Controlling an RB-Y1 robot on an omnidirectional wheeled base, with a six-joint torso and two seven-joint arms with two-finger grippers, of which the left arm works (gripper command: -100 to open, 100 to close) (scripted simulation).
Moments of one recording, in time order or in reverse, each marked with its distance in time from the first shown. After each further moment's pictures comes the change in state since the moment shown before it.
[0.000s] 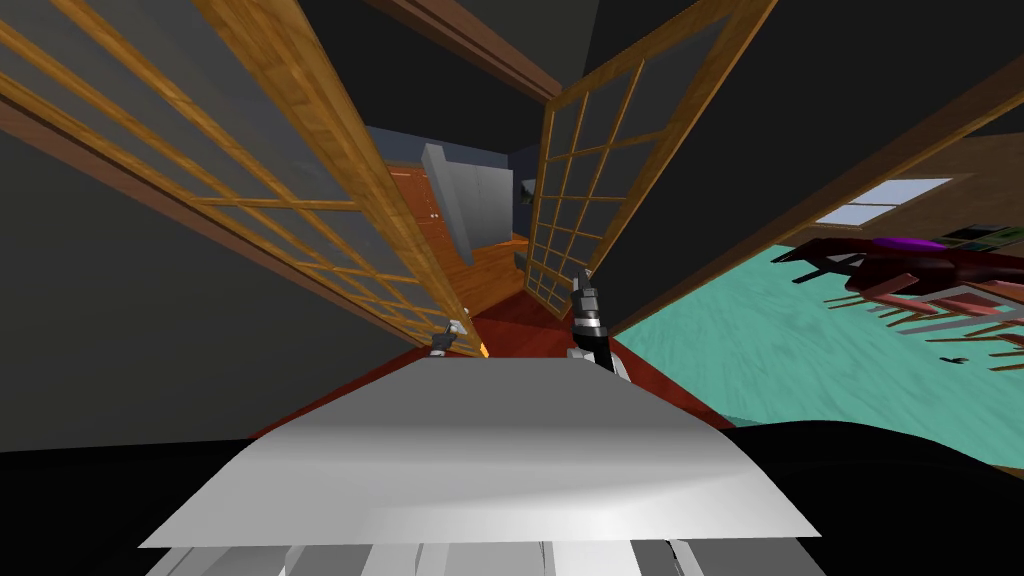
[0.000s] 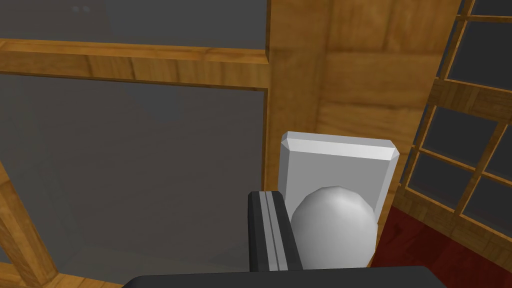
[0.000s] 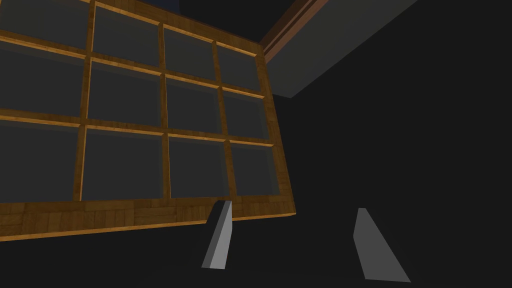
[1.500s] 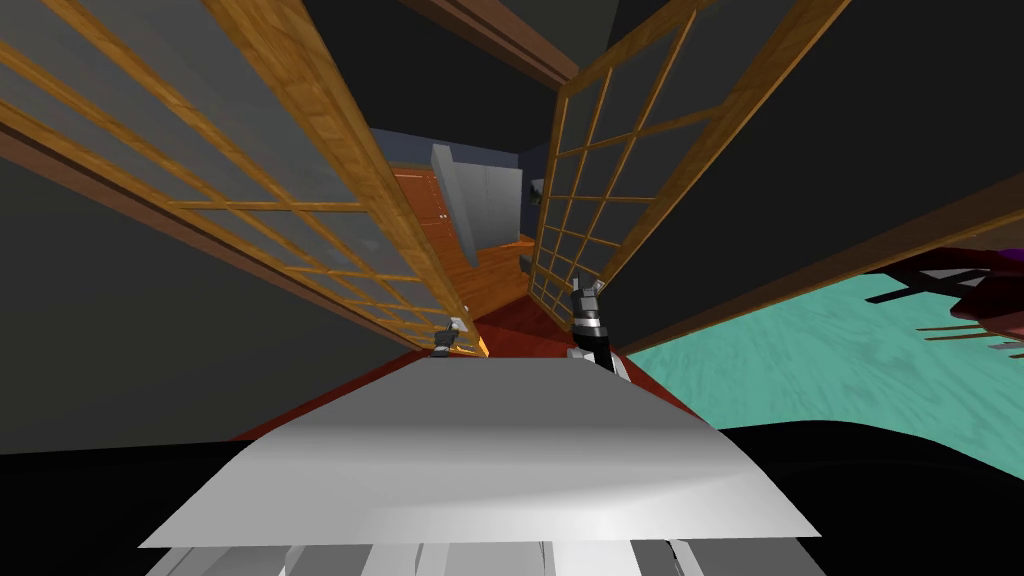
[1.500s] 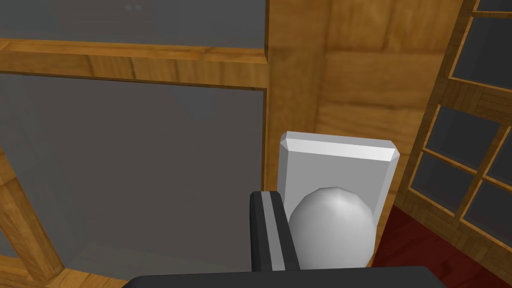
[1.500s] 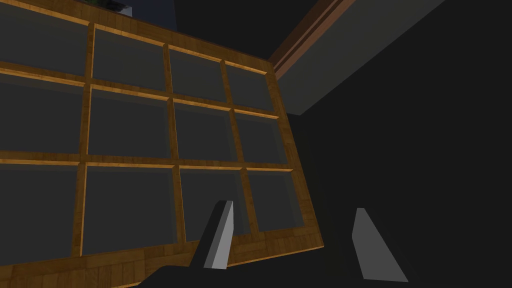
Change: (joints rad) arm -0.016 -0.072 0.077 -0.014 0.030 0.069 -0.090
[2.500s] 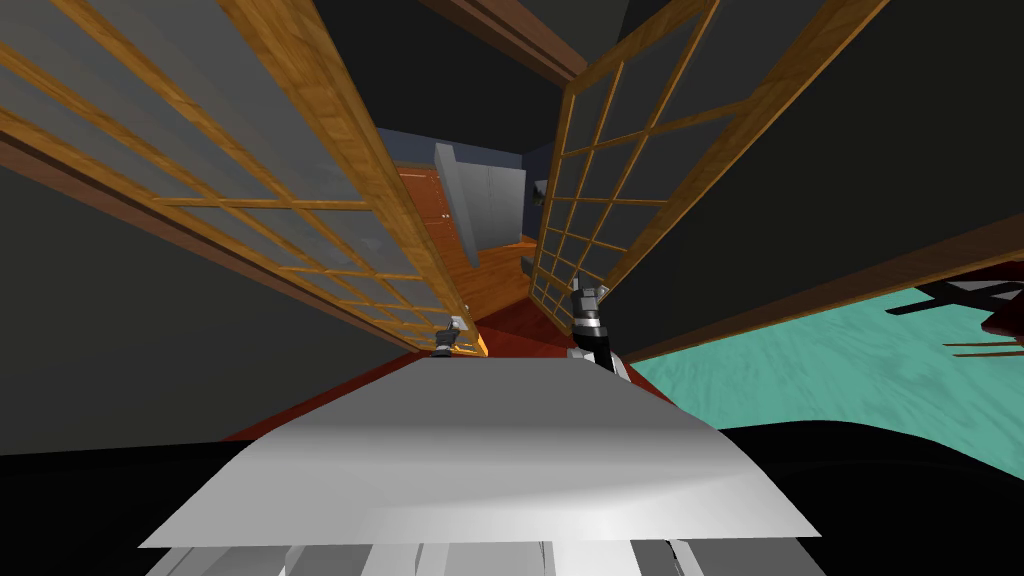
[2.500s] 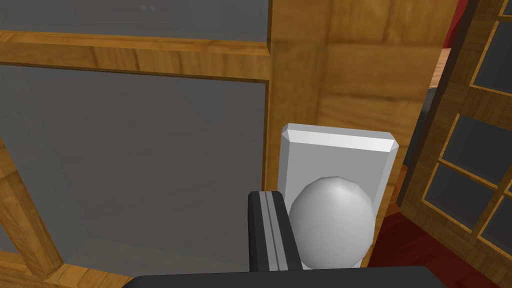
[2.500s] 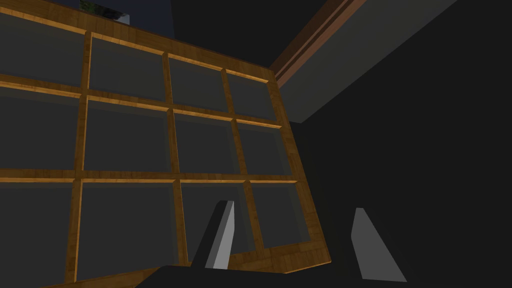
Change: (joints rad) arm -0.008 -0.026 0.021 0.008 0.006 0.005 -0.025
